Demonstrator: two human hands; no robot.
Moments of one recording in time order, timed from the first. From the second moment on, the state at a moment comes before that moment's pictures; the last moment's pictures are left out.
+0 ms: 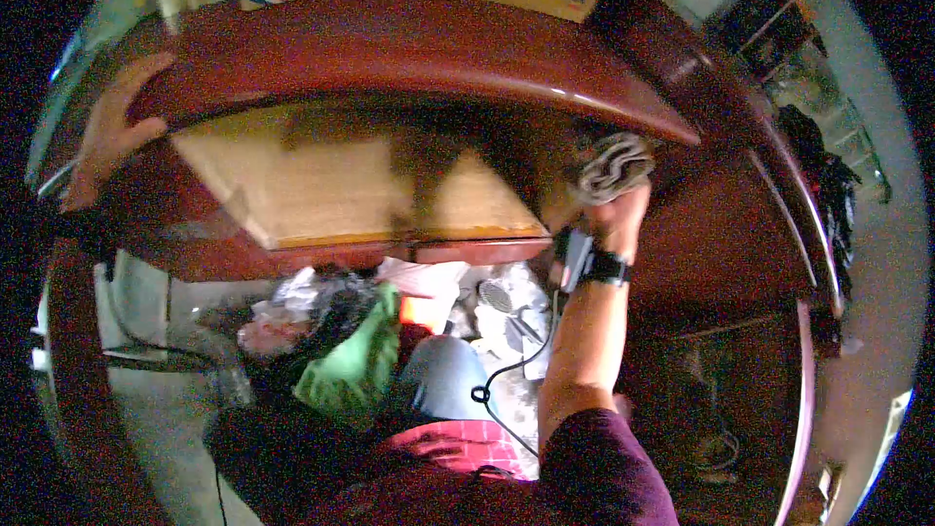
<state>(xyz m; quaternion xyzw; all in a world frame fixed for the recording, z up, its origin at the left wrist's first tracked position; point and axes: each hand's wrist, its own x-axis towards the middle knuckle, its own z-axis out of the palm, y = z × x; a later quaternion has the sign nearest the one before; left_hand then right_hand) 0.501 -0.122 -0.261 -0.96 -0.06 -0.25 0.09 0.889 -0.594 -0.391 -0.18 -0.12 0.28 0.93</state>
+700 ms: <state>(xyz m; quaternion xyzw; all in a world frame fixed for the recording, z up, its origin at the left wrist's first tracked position) 0.501 -0.151 -0.250 -0.95 -0.09 -0.28 0.07 0.587 -0.313 -0.349 -0.44 -0.32 0.31 0.78</state>
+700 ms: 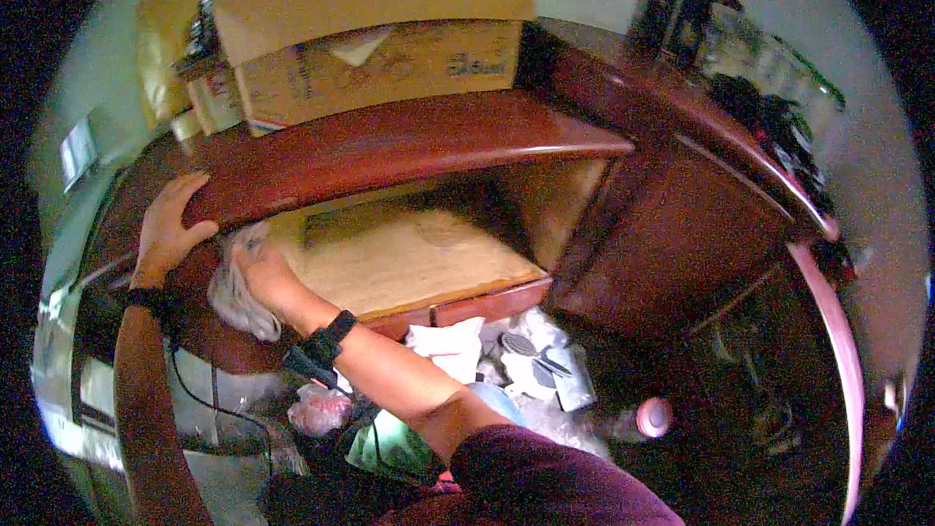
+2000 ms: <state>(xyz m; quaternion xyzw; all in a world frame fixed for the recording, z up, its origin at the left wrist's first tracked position) 0.499 -0.154 -0.249 -0.95 -0.11 -0.29 0.03 0.852 -0.675 -0.236 -0.93 -0.25 -0.21 0.15</state>
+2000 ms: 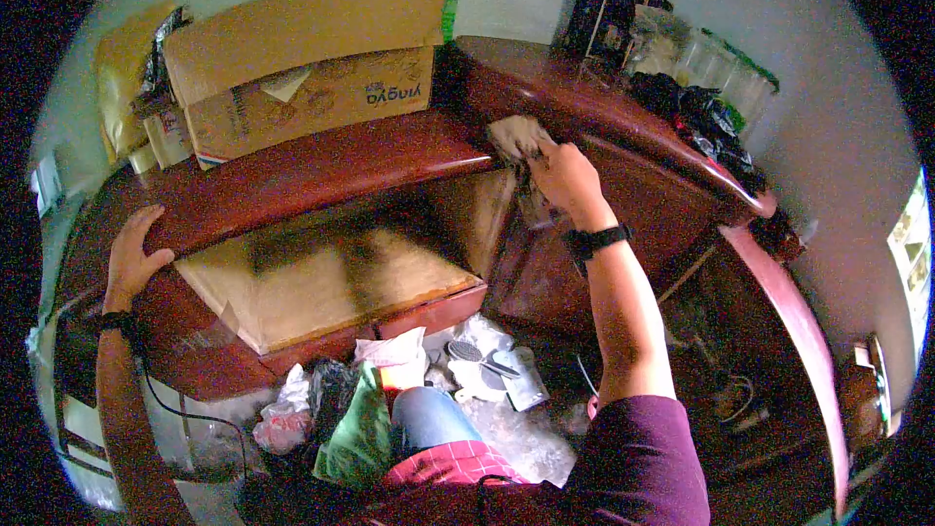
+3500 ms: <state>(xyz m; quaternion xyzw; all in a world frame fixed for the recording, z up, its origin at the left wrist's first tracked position) 0.498 -0.152 -0.250 -0.96 -0.12 -0.26 0.02 0.745 -0.759 -0.189 -0.90 -0.22 -0.27 0.26</state>
